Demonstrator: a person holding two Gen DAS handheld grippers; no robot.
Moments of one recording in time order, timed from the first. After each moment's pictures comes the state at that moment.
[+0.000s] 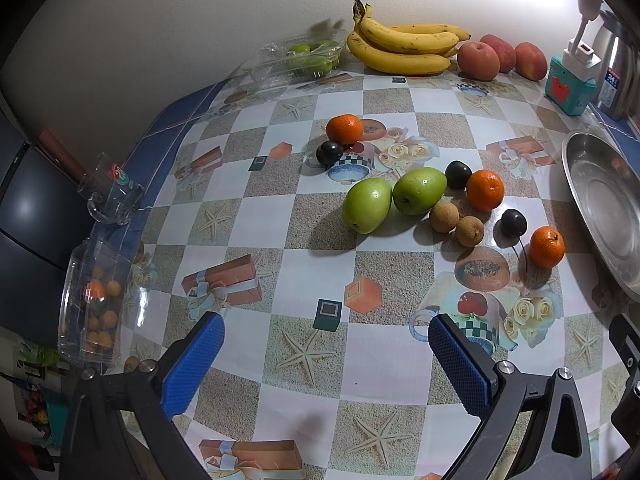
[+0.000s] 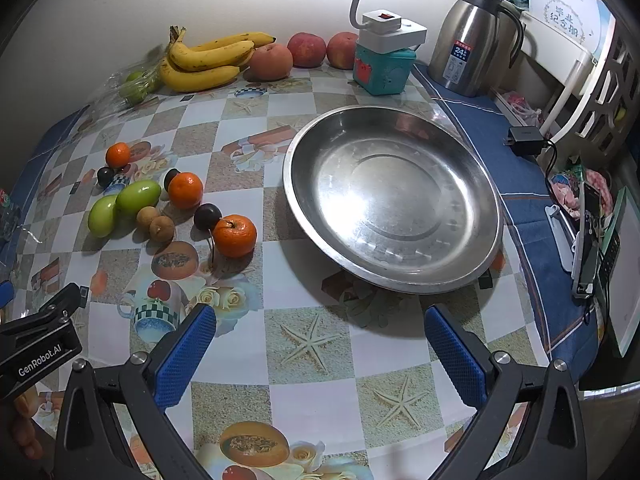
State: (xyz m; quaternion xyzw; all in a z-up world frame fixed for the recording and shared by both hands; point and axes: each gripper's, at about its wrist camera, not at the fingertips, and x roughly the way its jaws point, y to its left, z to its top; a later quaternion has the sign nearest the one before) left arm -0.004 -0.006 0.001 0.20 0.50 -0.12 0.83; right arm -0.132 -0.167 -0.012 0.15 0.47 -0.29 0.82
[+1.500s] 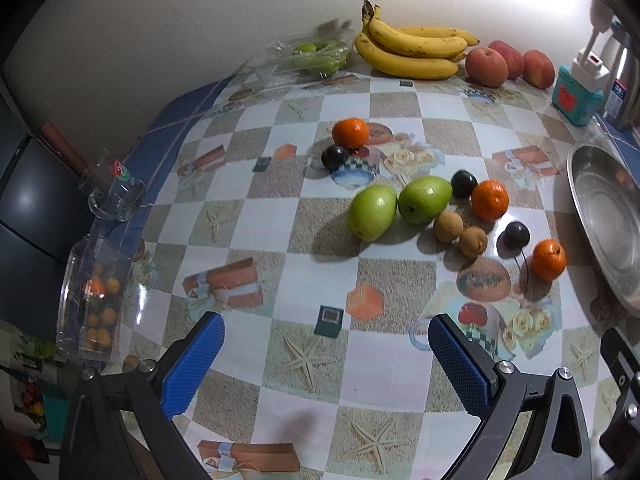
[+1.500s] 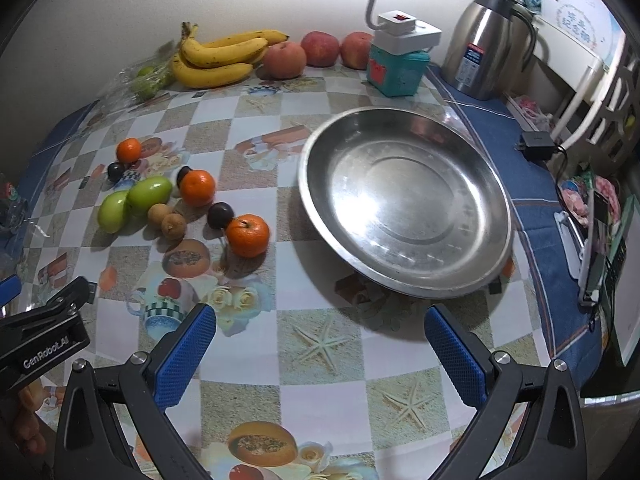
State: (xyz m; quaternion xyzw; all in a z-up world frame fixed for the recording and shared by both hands) left arm 0.003 -0.007 0.004 0.19 0.50 -0.11 0.84; right arm -0.125 -0.163 -0.009 0.15 0.47 -0.26 0.83
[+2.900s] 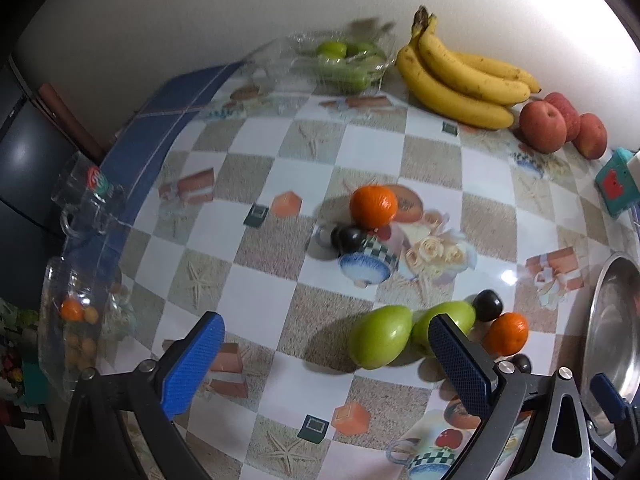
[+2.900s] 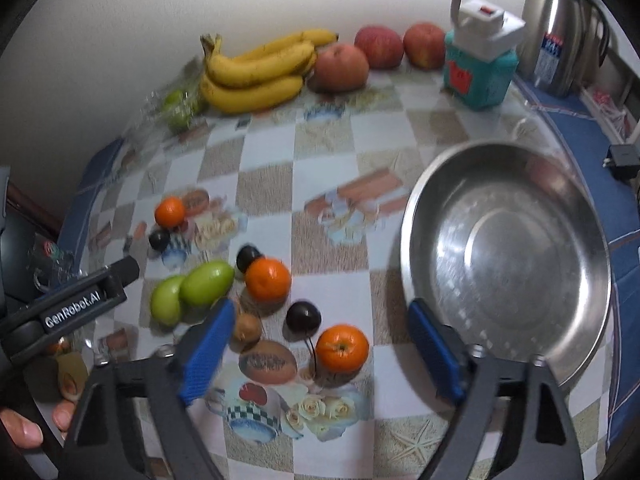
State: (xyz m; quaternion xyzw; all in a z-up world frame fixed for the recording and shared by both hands) left arm 0.112 -0.035 0.005 0.13 0.55 -0.08 0.82; right arm -0.023 -0.198 -0.015 0.24 0.49 -0.16 0.83
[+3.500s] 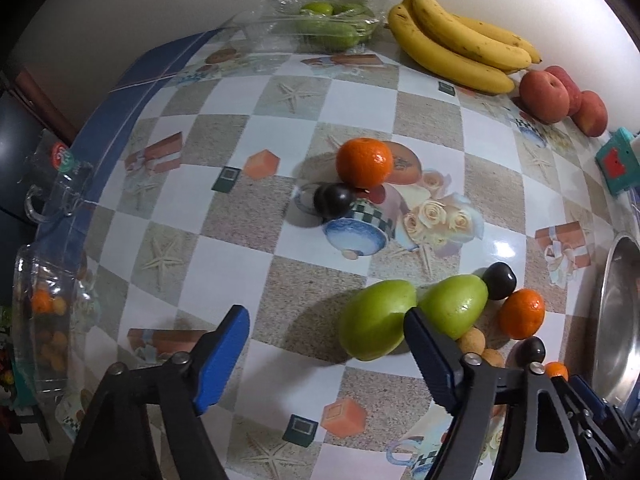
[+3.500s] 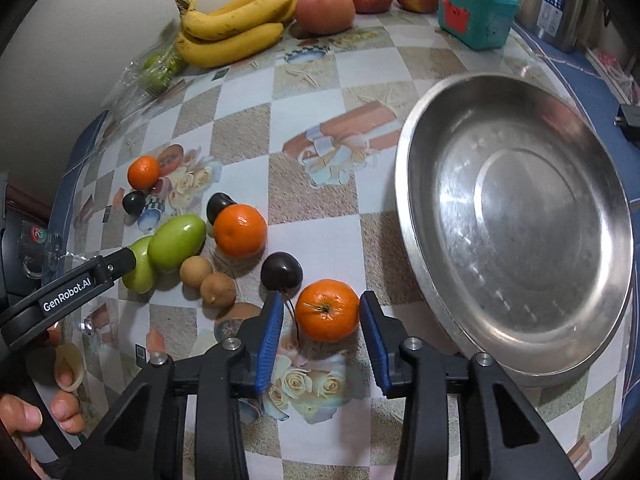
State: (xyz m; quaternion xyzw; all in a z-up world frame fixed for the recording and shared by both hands) left arm 0.116 -0.037 -0.032 0.12 0.59 -0.11 0.79; right arm -0.026 -0.205 -0.050 0.26 0.53 -0.16 0.79
